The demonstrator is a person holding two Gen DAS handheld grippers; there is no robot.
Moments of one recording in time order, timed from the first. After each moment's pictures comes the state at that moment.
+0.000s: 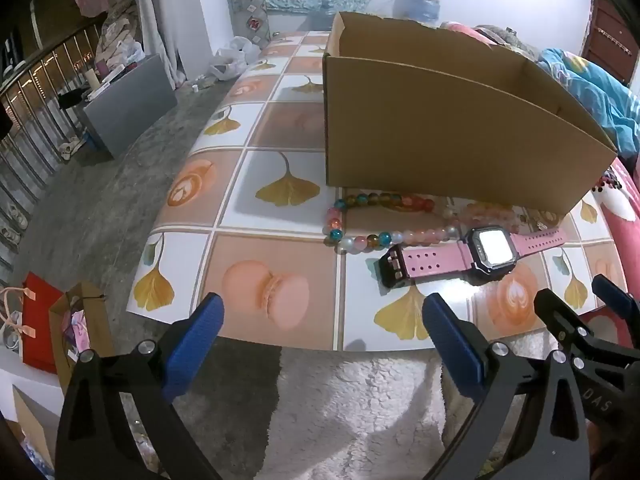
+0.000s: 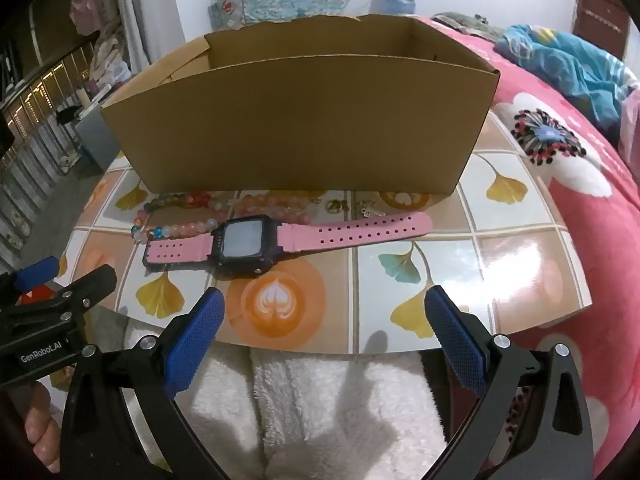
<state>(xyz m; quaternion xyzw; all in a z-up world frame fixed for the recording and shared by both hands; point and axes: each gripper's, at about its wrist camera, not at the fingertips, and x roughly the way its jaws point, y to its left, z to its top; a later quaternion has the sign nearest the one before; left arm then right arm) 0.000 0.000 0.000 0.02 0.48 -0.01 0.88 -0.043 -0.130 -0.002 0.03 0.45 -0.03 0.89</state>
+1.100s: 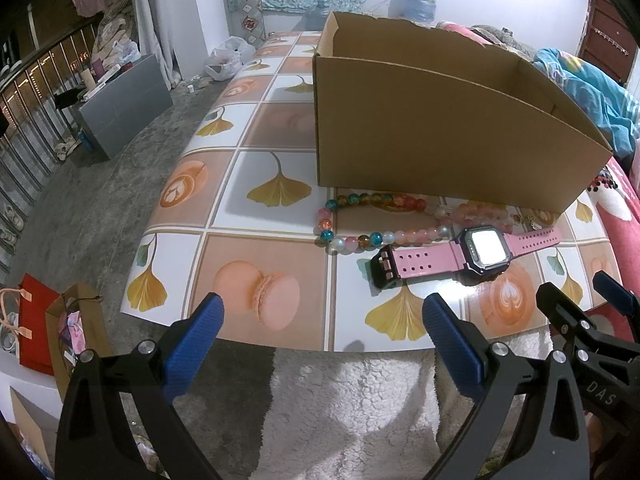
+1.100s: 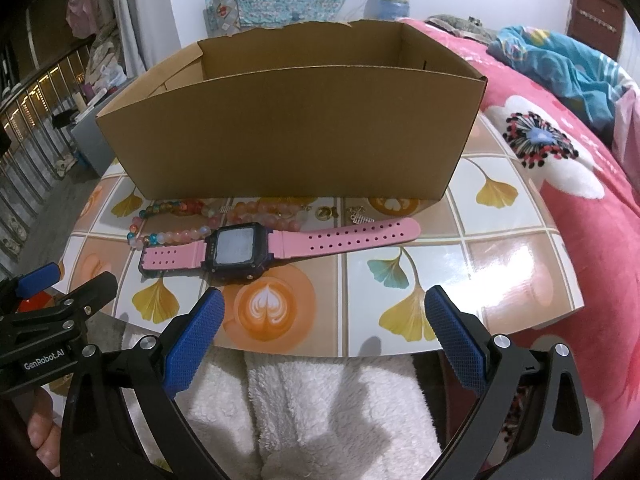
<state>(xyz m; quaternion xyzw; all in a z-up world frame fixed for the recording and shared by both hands) -0.001 -0.007 0.001 0.02 0.48 -0.02 0.87 -0.044 -0.136 -0.001 0.03 0.45 -0.04 0.89</state>
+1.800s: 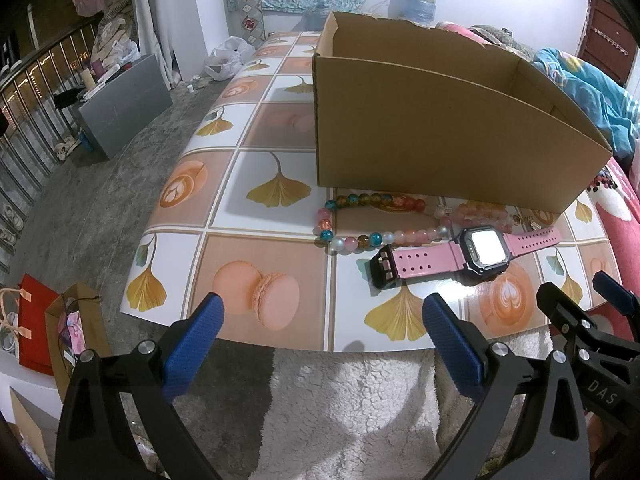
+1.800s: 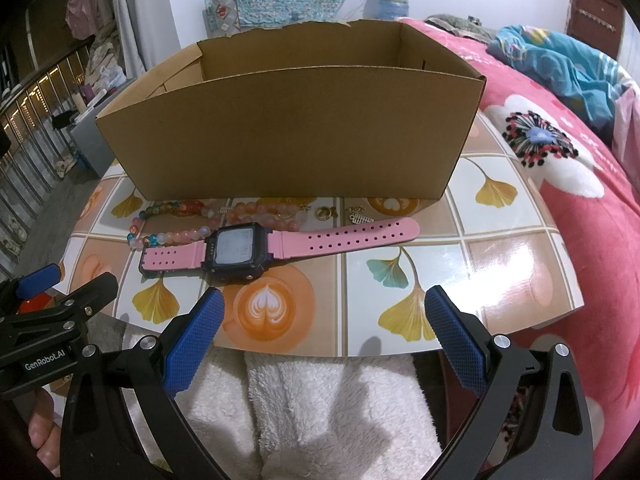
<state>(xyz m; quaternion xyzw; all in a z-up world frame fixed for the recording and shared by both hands) 0.000 -0.006 0.001 0.02 0.49 -0.02 0.87 -0.044 -0.136 -0.002 0.03 0.45 -0.04 0.89</state>
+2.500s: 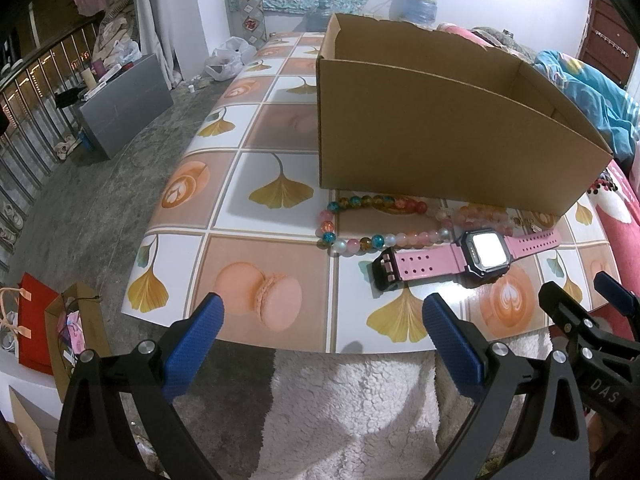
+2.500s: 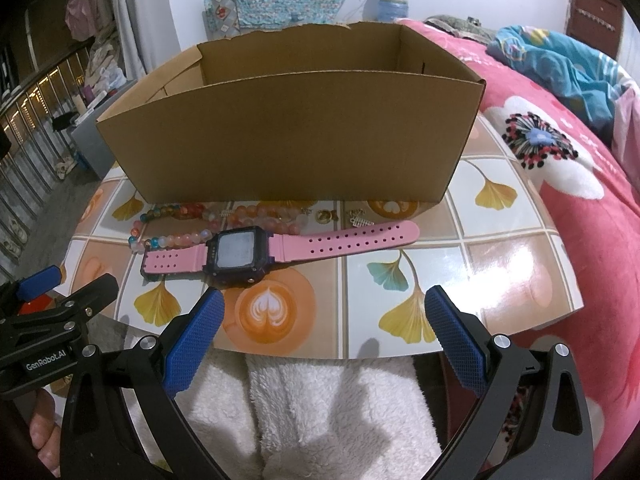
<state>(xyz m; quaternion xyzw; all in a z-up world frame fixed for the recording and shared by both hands) 0.000 -0.007 0.001 0.02 0.48 -0.02 0.87 -0.043 -0.136 0.000 0.03 0.45 -0.04 0.89</state>
